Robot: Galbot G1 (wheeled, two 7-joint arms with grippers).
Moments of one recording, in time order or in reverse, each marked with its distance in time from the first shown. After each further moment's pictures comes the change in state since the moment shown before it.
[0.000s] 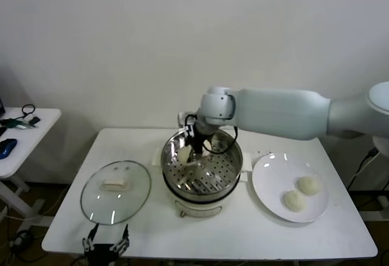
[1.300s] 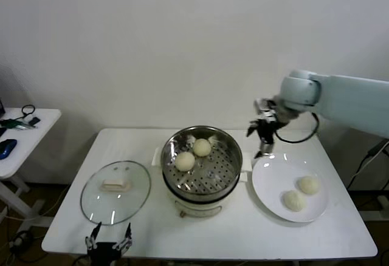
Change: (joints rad) left arm -0.011 -0.012 0.012 -0.003 0.008 0.011 0.005; right arm 0.247 -0.543 -0.238 0.134 -0.160 0.270 -0.261
